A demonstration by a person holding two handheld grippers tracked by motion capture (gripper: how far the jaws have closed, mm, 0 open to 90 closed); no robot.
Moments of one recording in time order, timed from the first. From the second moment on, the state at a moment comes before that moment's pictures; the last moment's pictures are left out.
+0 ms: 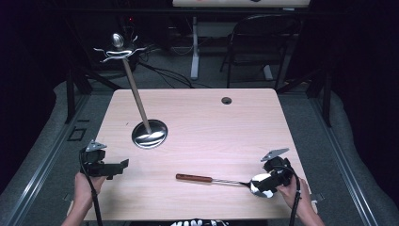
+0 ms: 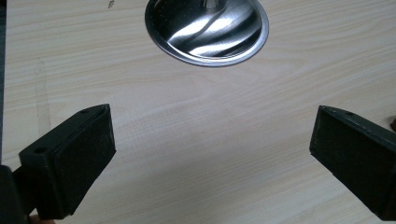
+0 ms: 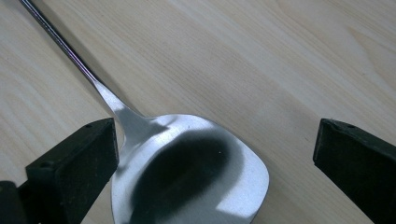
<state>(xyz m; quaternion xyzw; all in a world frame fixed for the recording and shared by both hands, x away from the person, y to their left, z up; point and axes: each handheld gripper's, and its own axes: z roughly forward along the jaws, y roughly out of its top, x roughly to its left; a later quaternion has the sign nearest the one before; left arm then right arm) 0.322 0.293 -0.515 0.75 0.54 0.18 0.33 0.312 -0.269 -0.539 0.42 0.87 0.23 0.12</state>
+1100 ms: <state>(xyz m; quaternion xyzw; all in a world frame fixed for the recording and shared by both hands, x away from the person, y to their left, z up) 0.325 0.297 -0.515 0.75 0.54 0.17 0.34 0.320 -0.201 -0.547 0.29 0.93 0.22 0.10</state>
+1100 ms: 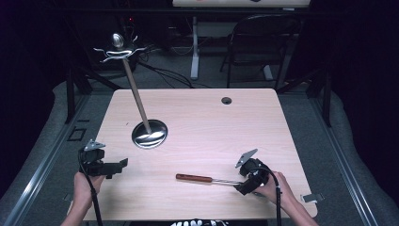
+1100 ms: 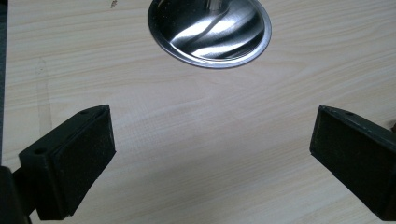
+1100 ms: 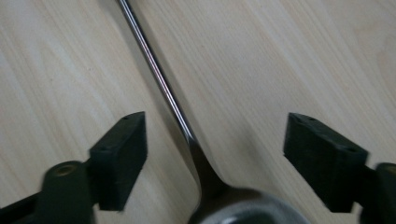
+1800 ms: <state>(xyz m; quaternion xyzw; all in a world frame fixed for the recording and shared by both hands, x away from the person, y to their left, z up) 0.324 0.300 -0.517 0.75 0.55 0.17 0.33 0.322 -0.164 -0.549 0.22 0.96 0.15 0.06</state>
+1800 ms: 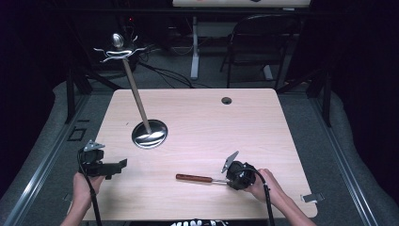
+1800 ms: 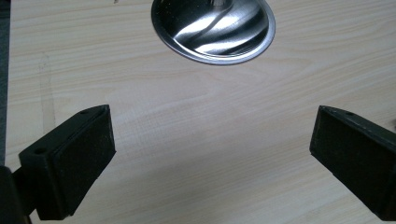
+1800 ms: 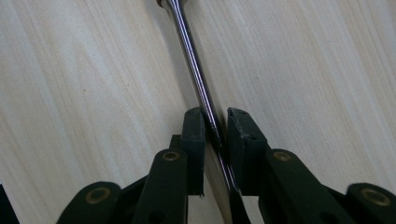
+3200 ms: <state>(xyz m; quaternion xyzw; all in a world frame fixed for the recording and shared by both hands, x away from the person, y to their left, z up) 0.328 0.296 -0.518 0.75 0.55 0.17 0.33 0.363 -0.115 -0.549 0.39 0.91 0.11 0.13</state>
